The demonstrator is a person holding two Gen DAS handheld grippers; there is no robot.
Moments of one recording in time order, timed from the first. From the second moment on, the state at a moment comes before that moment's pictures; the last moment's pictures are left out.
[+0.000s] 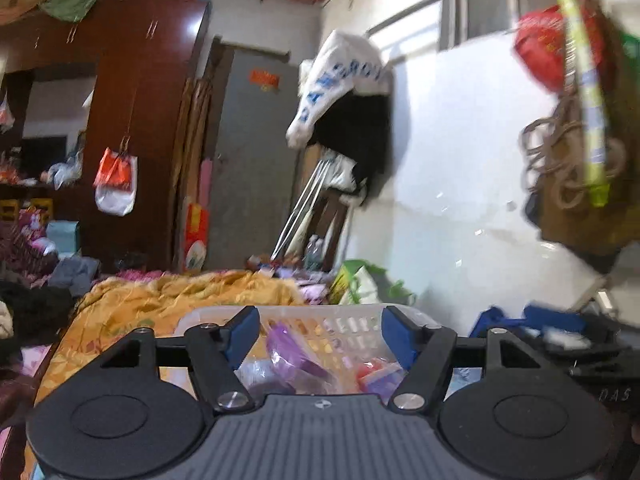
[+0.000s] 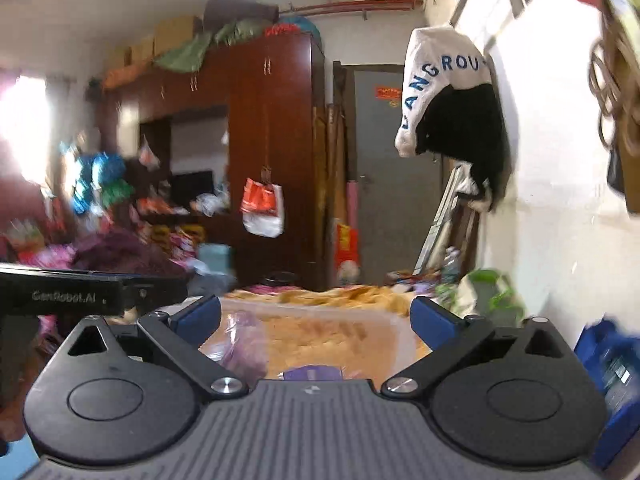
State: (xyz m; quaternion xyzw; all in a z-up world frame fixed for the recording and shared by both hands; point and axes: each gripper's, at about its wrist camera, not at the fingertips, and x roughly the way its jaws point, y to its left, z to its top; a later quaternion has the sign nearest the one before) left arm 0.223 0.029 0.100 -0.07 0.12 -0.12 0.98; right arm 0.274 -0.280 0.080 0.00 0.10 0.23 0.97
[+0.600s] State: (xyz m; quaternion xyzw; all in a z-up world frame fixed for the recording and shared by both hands) left arm 0.218 0.068 -0.013 -0.07 0.26 -0.05 0.96; right arm 0.244 -0.224 -0.034 -0.05 0.30 0.30 0.90
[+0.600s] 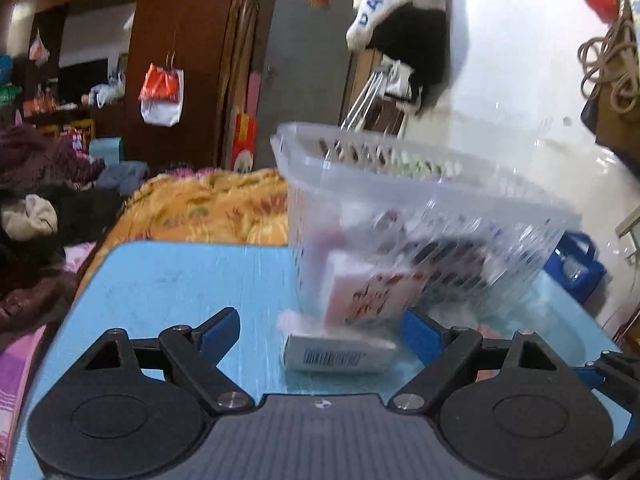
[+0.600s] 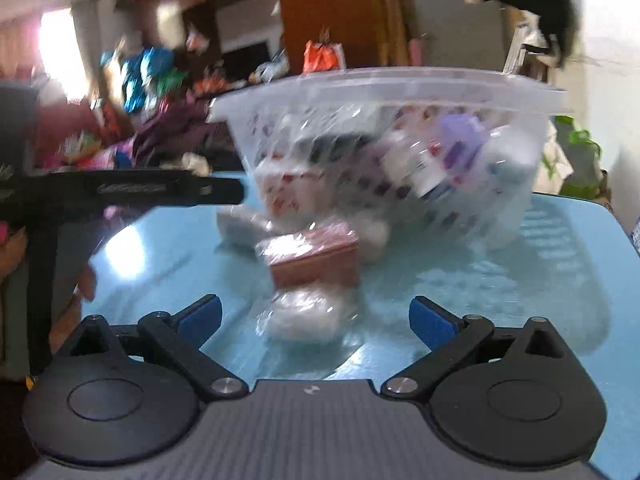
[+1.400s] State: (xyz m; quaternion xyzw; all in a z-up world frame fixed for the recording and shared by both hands) left arm 0.223 0.045 -0.028 -0.02 0.29 -0.04 0.96; right arm 0.239 -0.272 -0.035 0.00 0.27 0.30 0.92
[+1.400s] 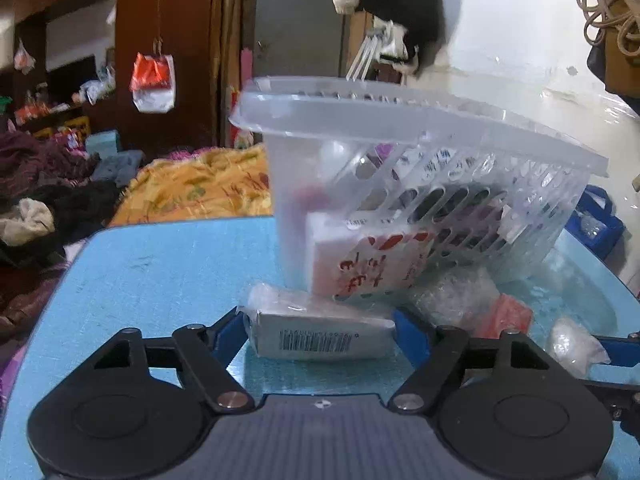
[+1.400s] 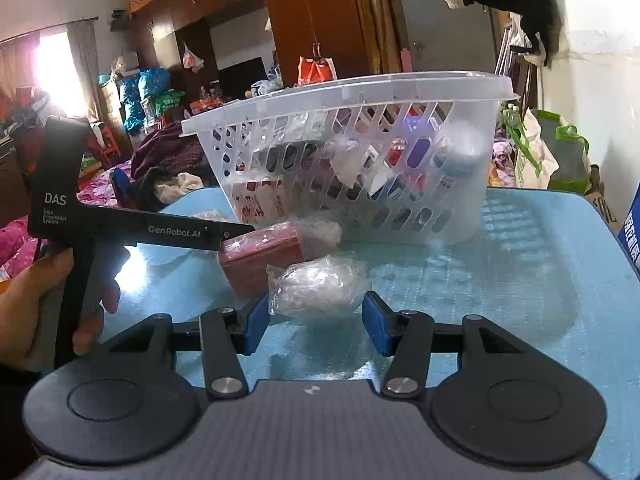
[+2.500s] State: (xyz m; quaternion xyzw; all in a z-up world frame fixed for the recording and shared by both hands) left arm 0.127 0.059 -0.003 -0.07 0.05 -0.08 0.99; right arm 0.203 -0.284 -0.026 0.00 0.12 0.29 0.95
